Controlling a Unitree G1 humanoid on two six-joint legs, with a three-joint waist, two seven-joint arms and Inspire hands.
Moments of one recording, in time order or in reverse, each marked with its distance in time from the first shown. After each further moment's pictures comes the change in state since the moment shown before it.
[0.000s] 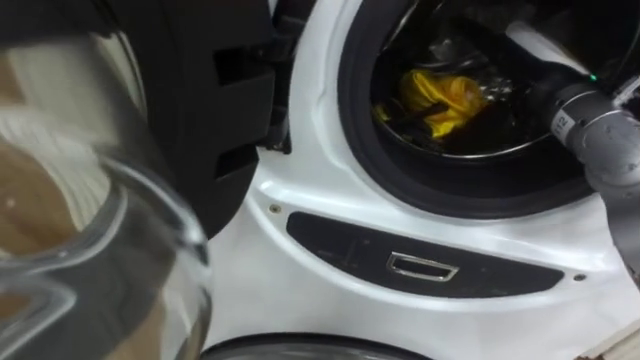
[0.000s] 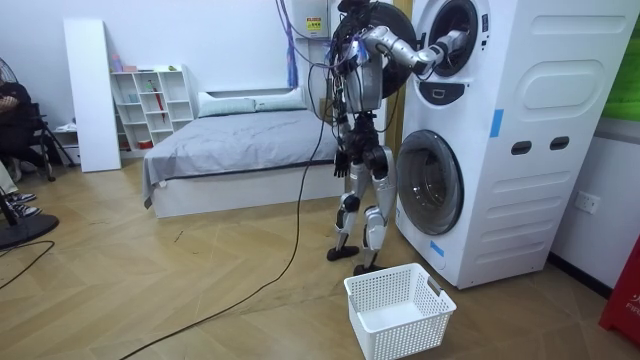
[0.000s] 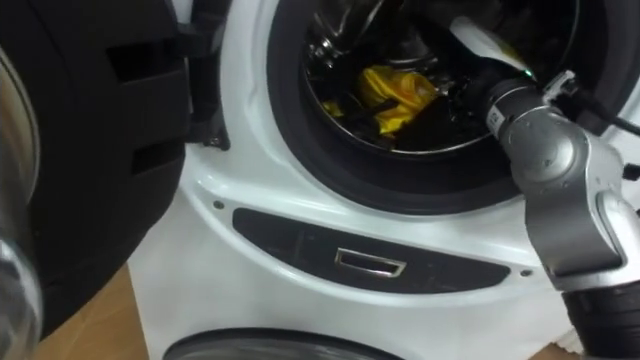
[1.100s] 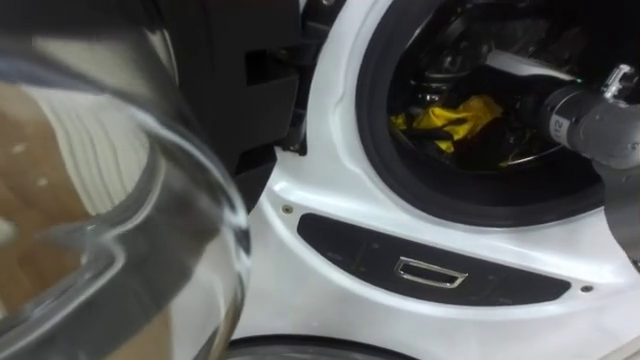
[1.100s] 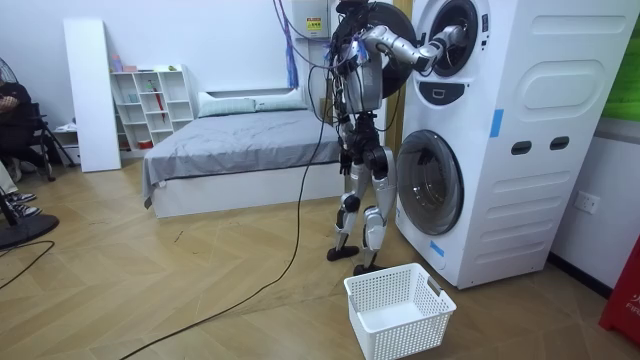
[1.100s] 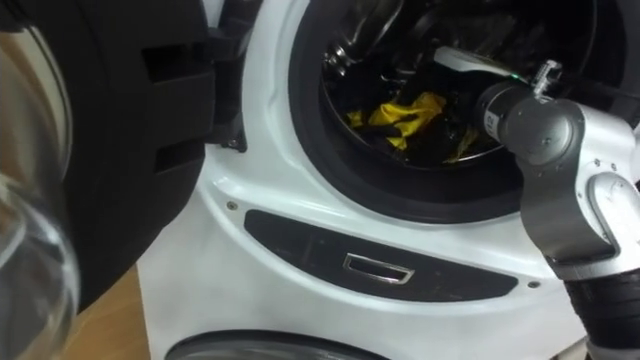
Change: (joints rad) left arm -0.069 0.063 -0.077 -0.009 0.000 0.017 -0.018; right arm -0.008 -0.021 0.047 -0.091 -0.140 0.090 0.264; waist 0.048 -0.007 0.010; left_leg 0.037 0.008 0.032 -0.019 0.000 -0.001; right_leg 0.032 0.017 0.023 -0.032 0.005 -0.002
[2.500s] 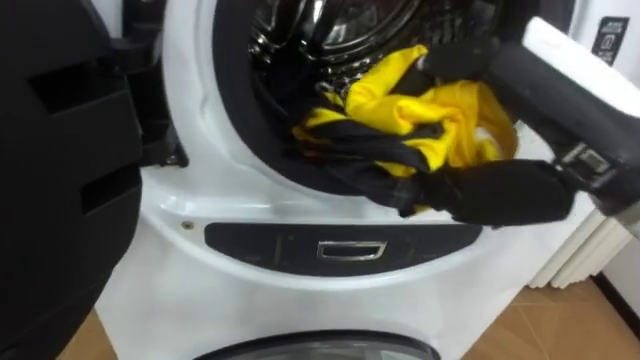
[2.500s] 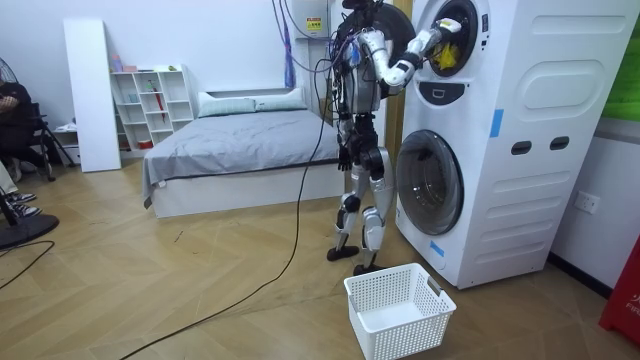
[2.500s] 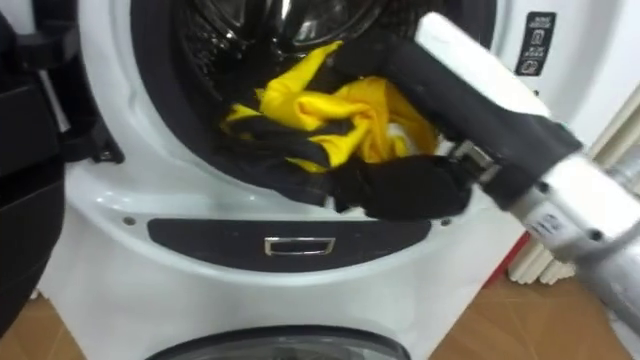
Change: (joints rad) left arm 0.189 -0.102 0.127 0.073 -0.096 -0.206 0.123; right arm 0.596 0.078 -0.454 -0.751 0.560 -0.274 -0.201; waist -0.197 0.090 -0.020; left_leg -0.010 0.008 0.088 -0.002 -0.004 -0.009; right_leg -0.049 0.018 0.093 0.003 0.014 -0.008
